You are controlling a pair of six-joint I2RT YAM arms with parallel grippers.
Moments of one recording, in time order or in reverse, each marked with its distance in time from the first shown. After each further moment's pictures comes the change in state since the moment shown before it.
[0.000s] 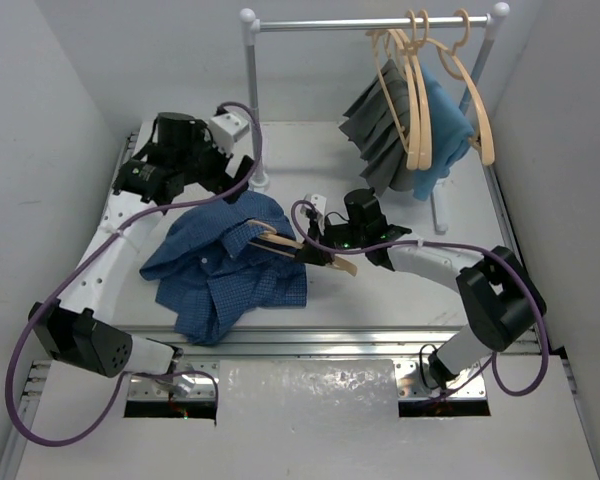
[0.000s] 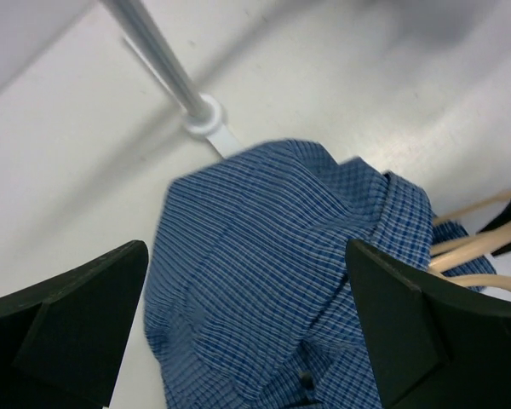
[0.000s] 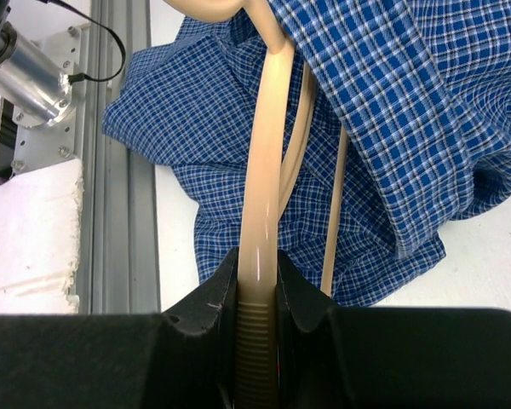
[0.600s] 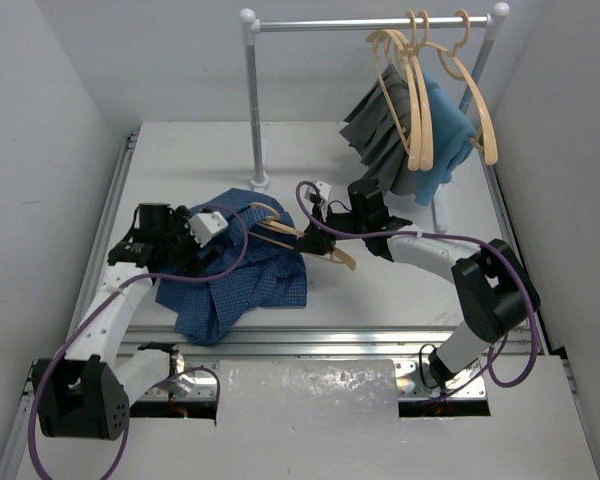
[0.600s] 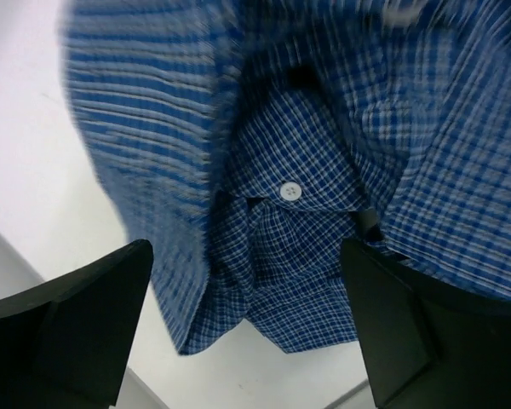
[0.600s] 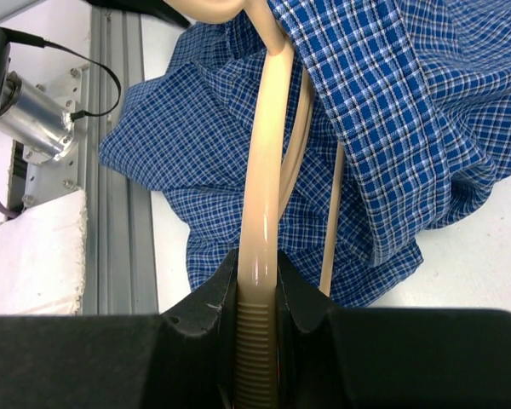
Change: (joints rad) left arm 0.244 -0.361 -0.707 0.117 0.015 0.466; right arm -0.049 0.062 0.056 0.047 -0.039 0.105
